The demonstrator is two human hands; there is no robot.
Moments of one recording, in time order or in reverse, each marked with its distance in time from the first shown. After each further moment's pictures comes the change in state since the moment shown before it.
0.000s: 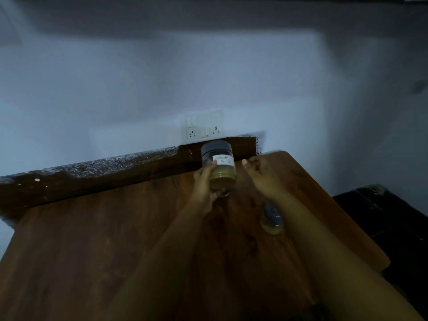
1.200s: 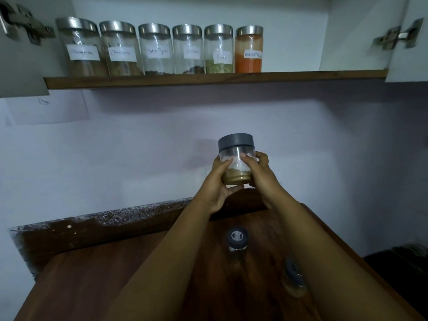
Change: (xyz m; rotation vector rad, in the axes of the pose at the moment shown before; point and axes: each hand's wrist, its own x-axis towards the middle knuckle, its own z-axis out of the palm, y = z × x) left_hand -0.033 0.133 0.058 0.207 -0.399 0.345; right_hand 0.008 -0.140 -0.005 0.426 -0.026 -0.254
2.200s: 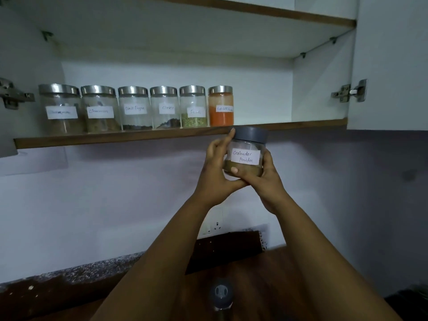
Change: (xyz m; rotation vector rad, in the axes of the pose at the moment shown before) left_hand 0.064 0.080 0.078 0.899 -0.013 0.808; right_hand 0.046 -0.075 -0.073 0.120 -0.008 -0.385
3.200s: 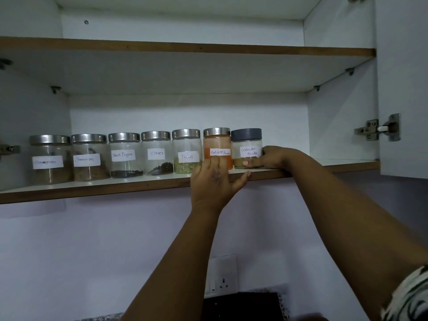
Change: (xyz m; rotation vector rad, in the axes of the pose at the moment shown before) left_hand 0.130 -0.052 0.032 1.206 0.513 0.266; right_hand 0.246 -0.051 -0.073 -0.861 -0.396 0.225
